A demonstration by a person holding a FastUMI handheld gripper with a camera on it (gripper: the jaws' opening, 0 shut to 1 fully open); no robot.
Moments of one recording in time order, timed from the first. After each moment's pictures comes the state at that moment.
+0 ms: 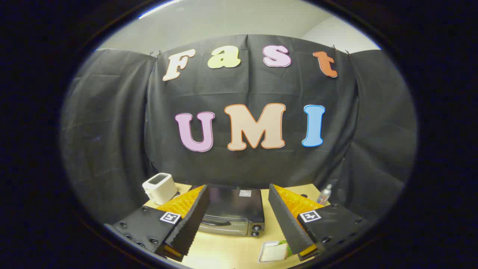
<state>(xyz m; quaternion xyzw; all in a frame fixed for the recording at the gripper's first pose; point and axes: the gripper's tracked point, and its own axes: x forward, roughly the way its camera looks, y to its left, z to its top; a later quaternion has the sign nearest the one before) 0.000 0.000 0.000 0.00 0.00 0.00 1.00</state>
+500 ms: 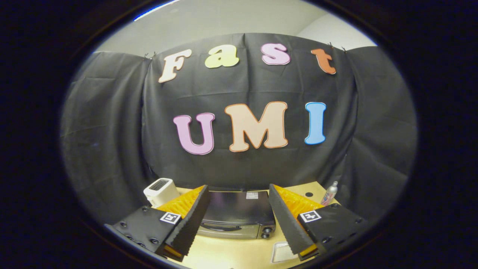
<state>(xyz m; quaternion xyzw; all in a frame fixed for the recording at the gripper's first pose) 0.026 0.026 -0.007 0.01 0.00 -0.02 1.00</state>
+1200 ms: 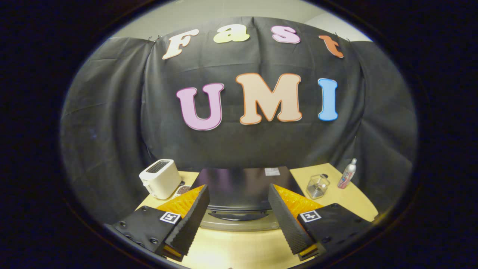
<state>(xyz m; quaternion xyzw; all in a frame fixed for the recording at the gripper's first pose) 0.084 0.098 -0.137 0.01 0.05 -0.01 1.00</state>
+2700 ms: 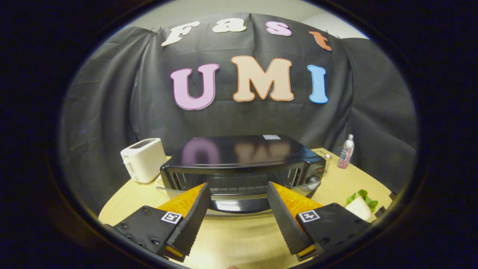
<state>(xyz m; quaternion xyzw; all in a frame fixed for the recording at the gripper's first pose) 0.080 0.101 -0.273 0.01 0.05 -0.08 1.00</state>
